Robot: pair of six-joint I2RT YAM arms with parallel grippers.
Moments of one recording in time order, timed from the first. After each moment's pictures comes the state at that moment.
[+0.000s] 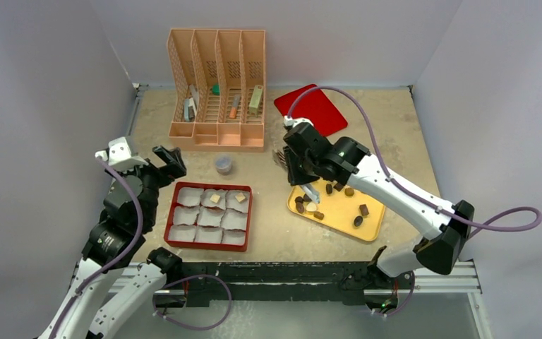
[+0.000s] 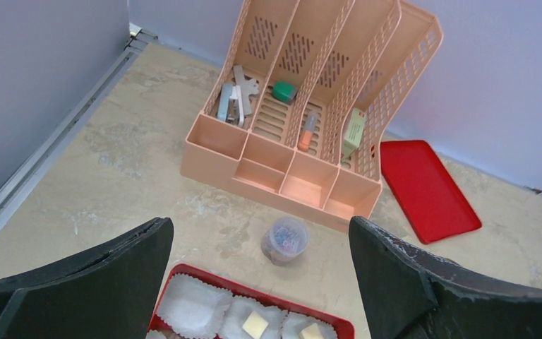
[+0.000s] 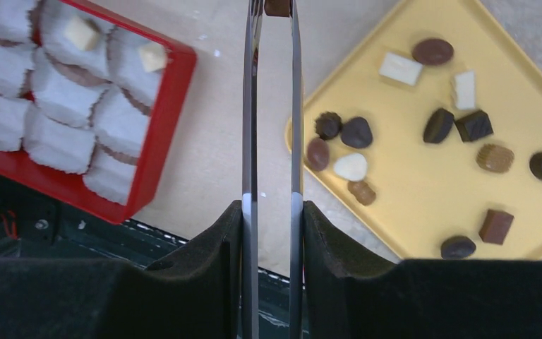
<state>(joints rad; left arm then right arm) -0.49 0.50 0.86 -0.48 -0.64 -0.41 0.87 1.42 1.44 -1.02 0.24 0.52</state>
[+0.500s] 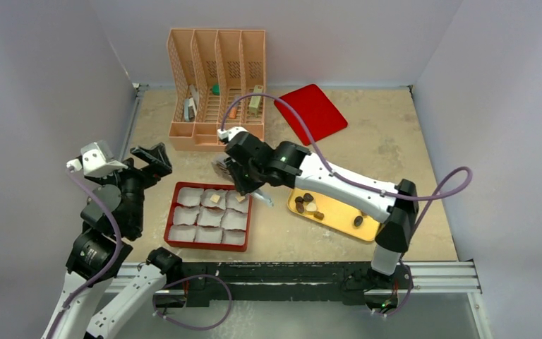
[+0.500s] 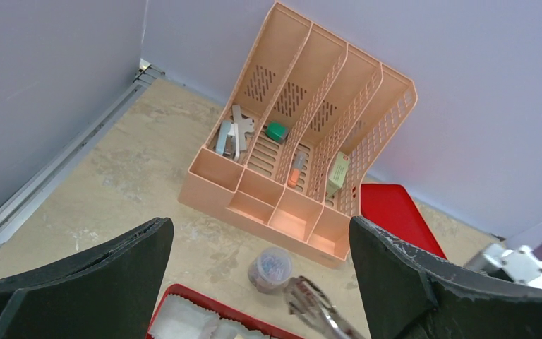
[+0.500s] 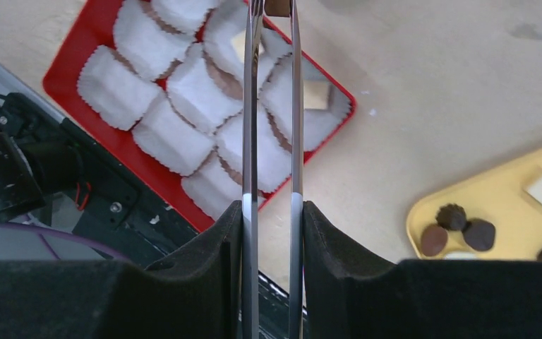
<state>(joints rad) -0.49 0.46 0.96 -0.51 -0.69 -0.43 1.09 1.74 1.75 -0.91 0.18 0.45</state>
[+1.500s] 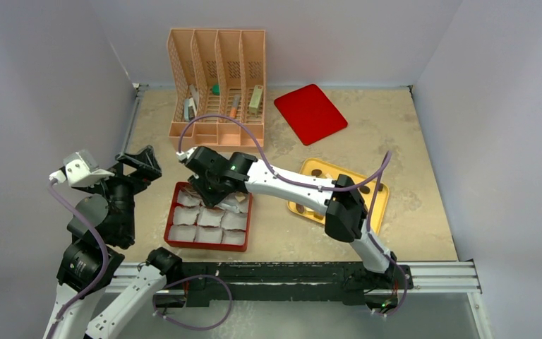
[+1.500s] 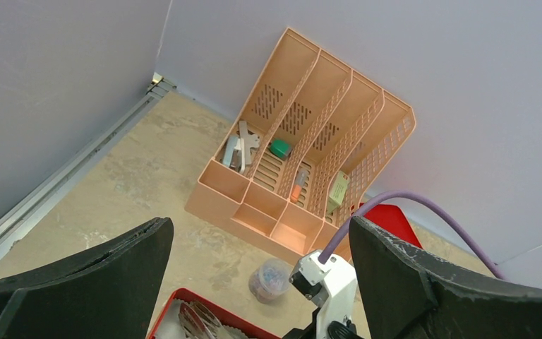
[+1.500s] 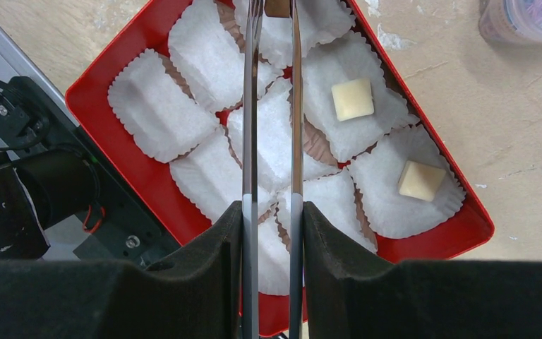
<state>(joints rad) -0.49 0.40 1.00 -0.55 -0.74 -0.44 1.18 2.16 2.07 -0.86 0.06 0.35</state>
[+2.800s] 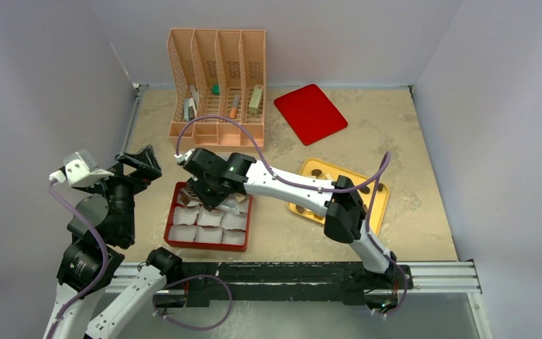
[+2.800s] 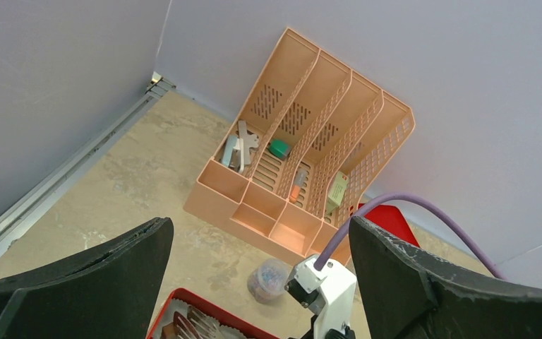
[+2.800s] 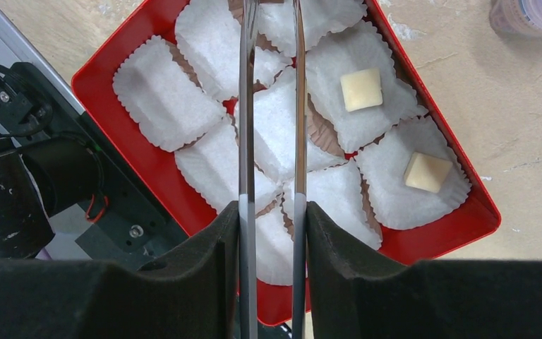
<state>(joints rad) -0.49 0.40 1.00 -0.55 -0.74 -0.45 1.19 2.17 2.10 -0.90 0.06 0.35</state>
